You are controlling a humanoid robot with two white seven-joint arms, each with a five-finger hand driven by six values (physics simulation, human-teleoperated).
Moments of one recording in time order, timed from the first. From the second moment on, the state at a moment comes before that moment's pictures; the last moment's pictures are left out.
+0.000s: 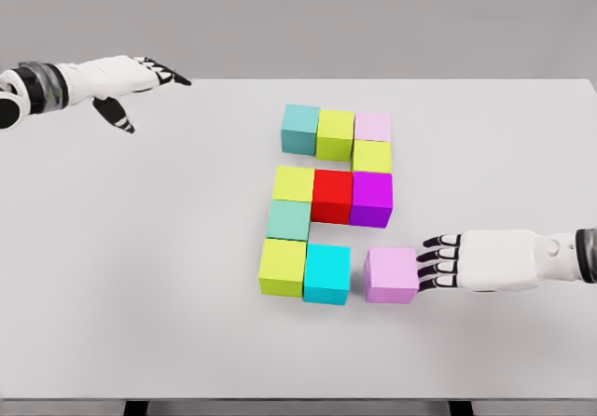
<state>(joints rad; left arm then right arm) -1.01 0.59 -0.85 -0.80 -0.50 -0.61 -0.39 -1.15 -1.23 1.67 -1.76 0.68 -0.61 0.00</state>
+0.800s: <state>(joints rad) -0.90 0.64 -0.67 -0.88 -0.50 -0.61 -0.39 -1.15 -1.20 1.65 -1.76 0.67 -0.61 0.02</state>
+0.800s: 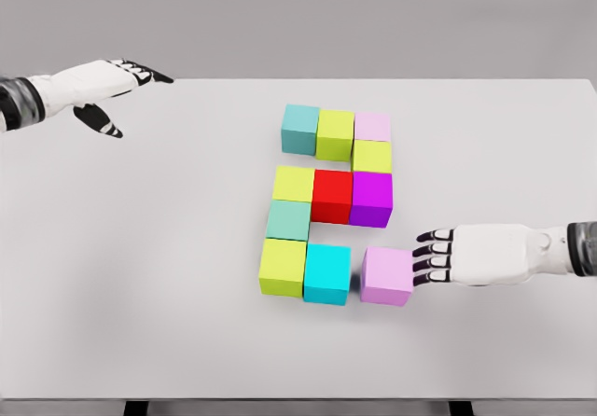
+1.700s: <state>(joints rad) -0.87 0.67 -0.66 -0.87 -0.50 -0.61 -0.39 -1.15 -1.18 1.64 -1.77 0.66 -0.61 0.03</state>
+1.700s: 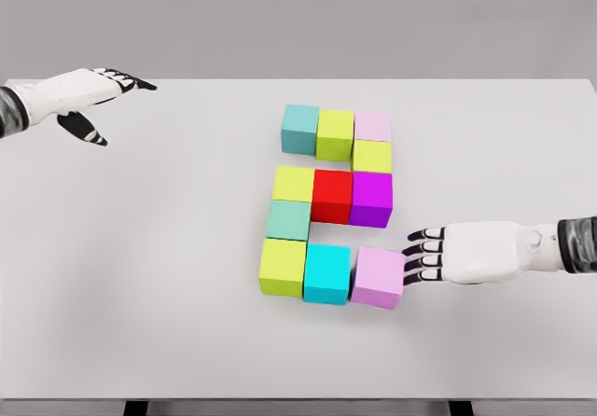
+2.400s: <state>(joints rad) -0.87 0.67 -0.64 -0.87 -0.50 -0.61 -0.39 -1.15 -1.27 1.56 -1.76 0.62 -0.61 0.02</state>
